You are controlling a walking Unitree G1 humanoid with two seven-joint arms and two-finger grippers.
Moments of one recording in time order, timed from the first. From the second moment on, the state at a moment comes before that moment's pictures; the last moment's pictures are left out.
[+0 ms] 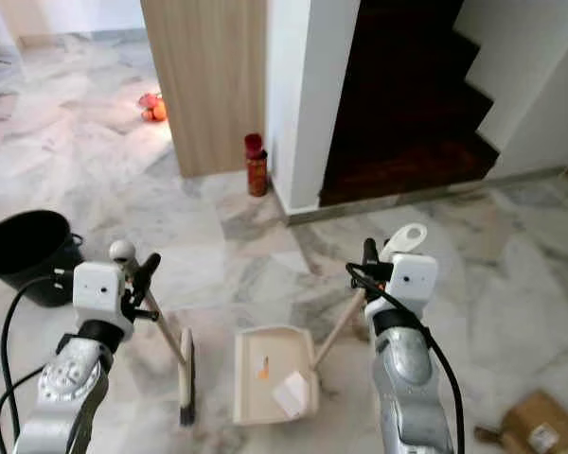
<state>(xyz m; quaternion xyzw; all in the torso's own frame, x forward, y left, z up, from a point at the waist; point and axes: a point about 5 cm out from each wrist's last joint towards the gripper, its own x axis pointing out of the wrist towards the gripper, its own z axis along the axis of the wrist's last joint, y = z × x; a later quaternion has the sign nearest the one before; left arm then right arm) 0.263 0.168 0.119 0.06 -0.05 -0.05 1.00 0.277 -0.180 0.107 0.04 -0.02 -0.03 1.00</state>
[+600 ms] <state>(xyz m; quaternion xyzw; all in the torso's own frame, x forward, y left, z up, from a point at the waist) 0.264 0.170 0.121 0.07 -0.05 -0.04 1.00 0.280 -0.180 0.112 0.05 -0.02 -0.03 1.00</state>
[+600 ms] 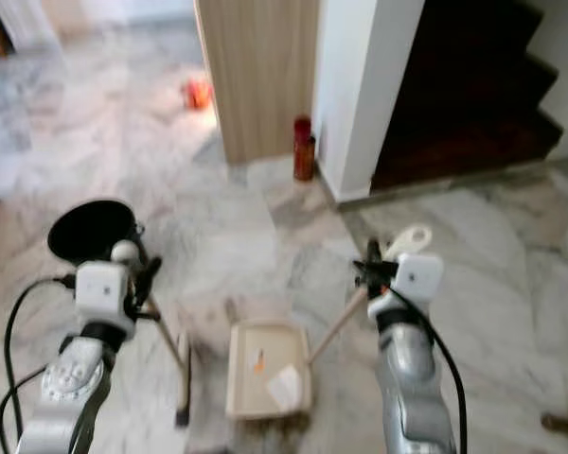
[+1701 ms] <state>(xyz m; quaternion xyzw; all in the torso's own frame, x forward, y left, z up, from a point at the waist) 0.263 0.176 0.125 0.06 -0.05 -0.04 1.00 0.282 -0.174 0.114 0.04 -0.02 -0.02 1.00</state>
